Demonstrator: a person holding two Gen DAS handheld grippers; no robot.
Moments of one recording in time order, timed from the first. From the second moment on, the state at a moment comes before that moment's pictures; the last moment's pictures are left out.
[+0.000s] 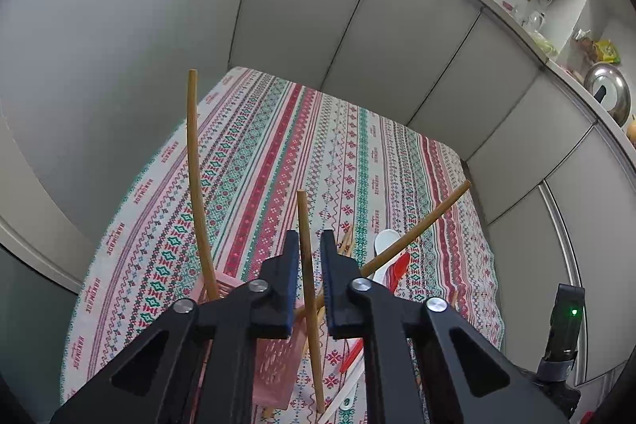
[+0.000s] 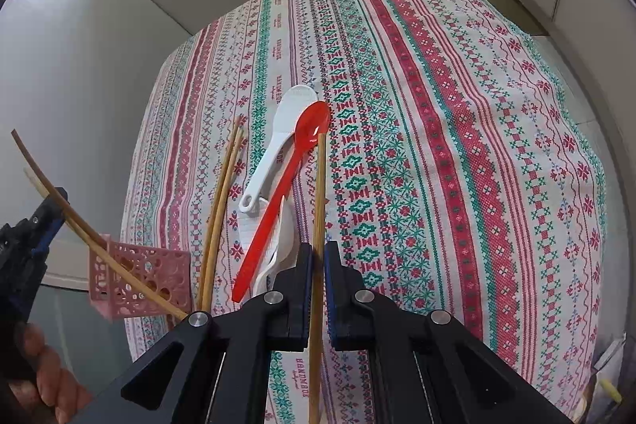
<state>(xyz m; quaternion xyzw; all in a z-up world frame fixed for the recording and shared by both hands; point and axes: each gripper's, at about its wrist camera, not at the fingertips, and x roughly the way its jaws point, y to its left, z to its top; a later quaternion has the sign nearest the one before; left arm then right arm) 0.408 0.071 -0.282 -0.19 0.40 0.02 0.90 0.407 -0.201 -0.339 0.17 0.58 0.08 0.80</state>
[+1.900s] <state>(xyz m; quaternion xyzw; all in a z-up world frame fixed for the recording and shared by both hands) 0.328 0.126 -0.186 -0.11 0.26 0.07 0.96 0.347 -0.211 -0.190 0.09 0.34 0.08 0.93</state>
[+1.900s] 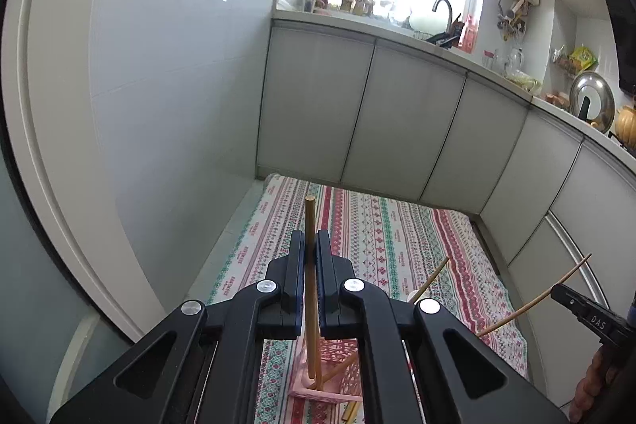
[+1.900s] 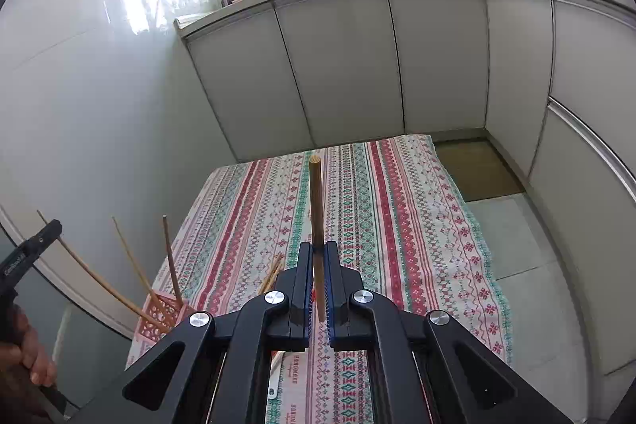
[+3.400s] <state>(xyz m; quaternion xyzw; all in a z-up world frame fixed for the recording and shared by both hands) 0.320 0.203 -0.248 -0.27 0.42 0.13 0.86 0.327 -0.063 -0.149 0.07 0.25 0.24 0.94</state>
